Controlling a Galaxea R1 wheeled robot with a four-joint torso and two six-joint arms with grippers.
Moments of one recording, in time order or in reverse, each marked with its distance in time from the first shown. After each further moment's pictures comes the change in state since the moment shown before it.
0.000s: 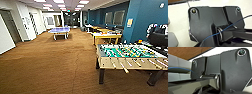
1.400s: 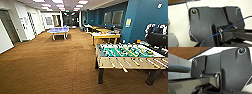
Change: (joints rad) left arm -0.002 -0.001 0.000 -0.001 0.000 -0.001; right arm -0.009 0.000 0.000 -0.001 -0.002 -0.001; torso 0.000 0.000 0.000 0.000
